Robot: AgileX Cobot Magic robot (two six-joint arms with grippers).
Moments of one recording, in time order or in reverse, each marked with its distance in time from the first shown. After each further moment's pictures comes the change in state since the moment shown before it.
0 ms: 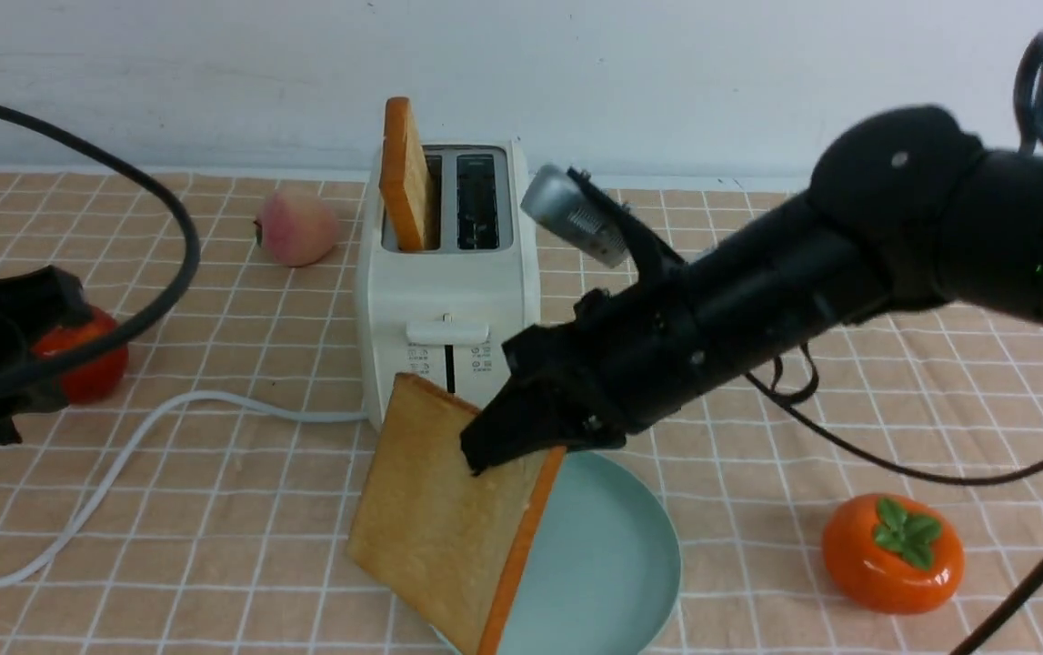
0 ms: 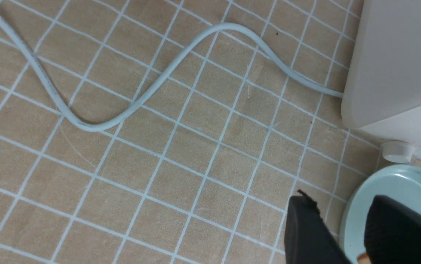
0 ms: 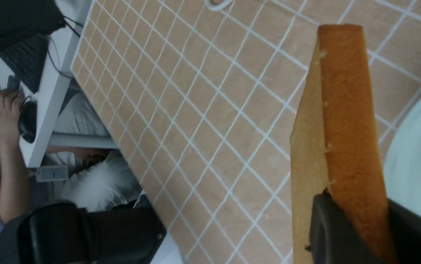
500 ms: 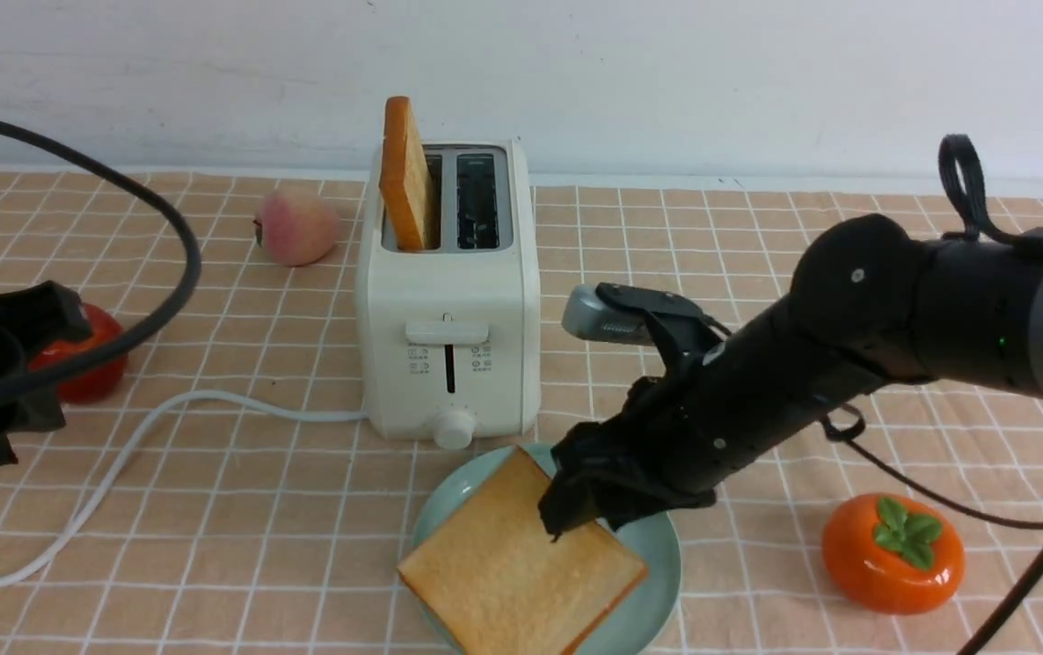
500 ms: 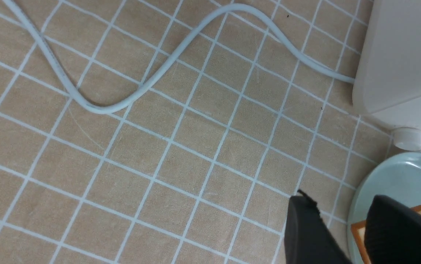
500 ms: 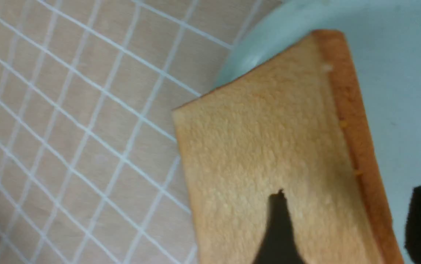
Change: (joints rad) right arm -0.001 0.010 0.096 -0.379 -0.163 0.195; left arm 0.000 0.000 0.000 -0.006 0.039 0.000
